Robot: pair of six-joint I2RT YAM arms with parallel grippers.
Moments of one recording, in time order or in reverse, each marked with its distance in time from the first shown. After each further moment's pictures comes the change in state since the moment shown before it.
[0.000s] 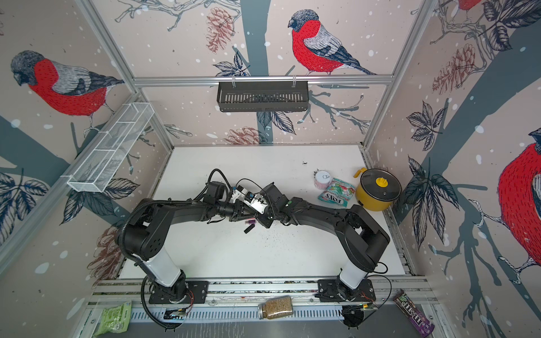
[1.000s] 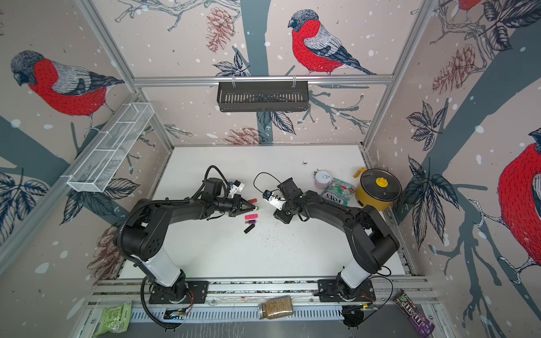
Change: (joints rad) left arm 0.029 -0.013 0.024 0.054 -0.037 -0.061; right arm -0.206 -0.044 -0.039 -0.236 0.080 -0.235
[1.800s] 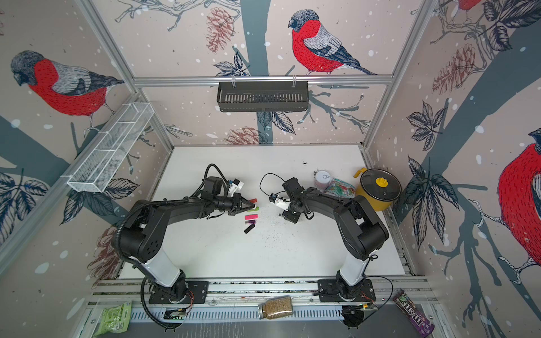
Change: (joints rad) left arm 0.000 -0.015 0.019 -0.049 -0.042 0.019; right arm -0.080 0.125 0.036 -0.042 0.011 -0.133
